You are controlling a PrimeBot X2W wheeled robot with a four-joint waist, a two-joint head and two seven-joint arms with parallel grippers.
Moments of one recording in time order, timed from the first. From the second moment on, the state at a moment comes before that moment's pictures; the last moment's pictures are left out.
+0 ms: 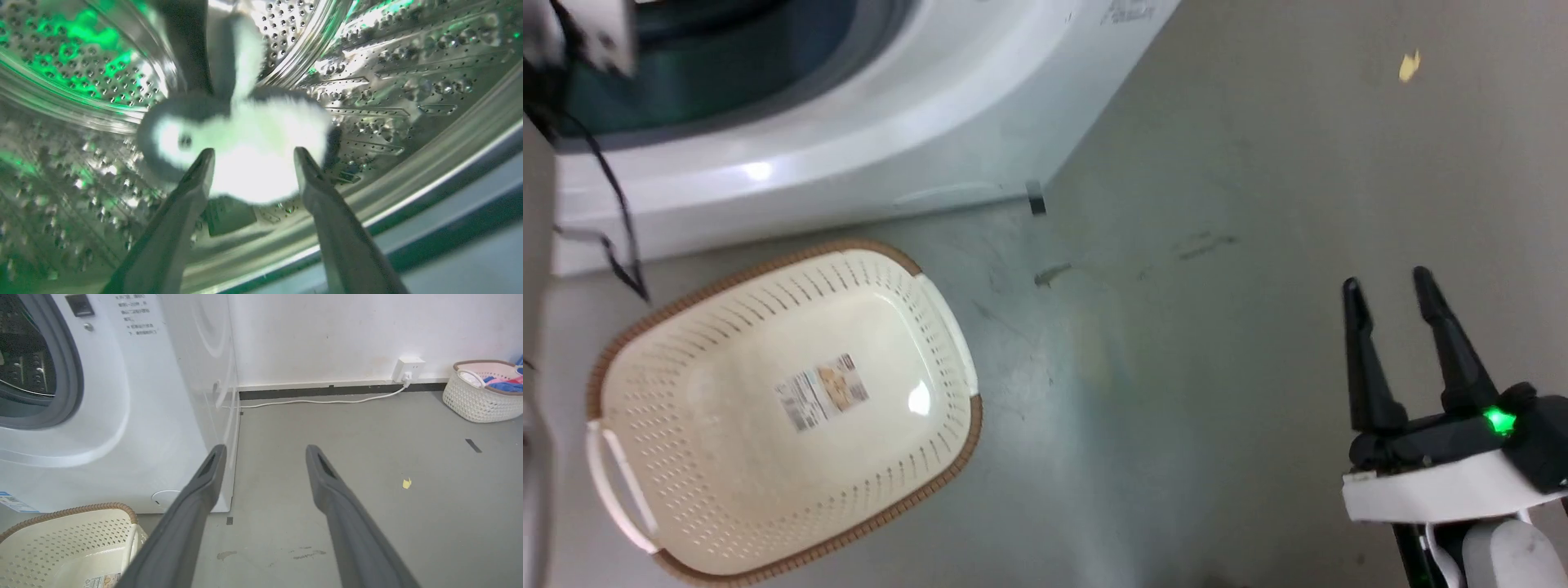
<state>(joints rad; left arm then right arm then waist) -1.39 0.45 -0.39 1.10 -0.14 -0.12 -0.09 -0.13 -0.05 0.00 -0.07 0.20 0.13 -0.26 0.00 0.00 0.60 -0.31</state>
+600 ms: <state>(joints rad) -0.66 0.32 -0.21 0.72 -0.34 -0.08 -0.26 0.02 -0.05 0.00 -0.05 0.05 0.13 -0.26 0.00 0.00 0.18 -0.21</state>
